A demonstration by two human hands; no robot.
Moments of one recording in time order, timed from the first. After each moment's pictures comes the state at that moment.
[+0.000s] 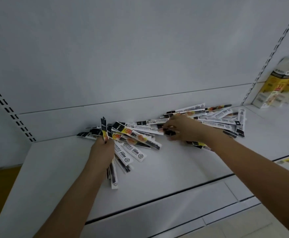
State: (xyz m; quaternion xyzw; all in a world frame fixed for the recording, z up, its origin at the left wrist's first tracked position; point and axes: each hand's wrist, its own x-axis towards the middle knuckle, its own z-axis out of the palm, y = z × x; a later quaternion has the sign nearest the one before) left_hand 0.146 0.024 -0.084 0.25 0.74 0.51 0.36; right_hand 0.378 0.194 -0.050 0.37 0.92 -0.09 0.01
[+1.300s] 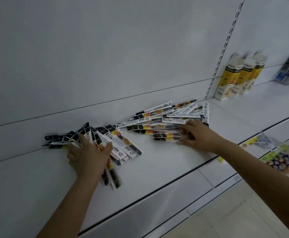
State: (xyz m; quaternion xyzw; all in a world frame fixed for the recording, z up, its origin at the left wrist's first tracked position) left_hand 0.193 0.067 -0.100 0.38 0.87 0.29 0.14; right_hand 0.531 0.181 -0.077 0.50 0.86 -0.04 -0.04
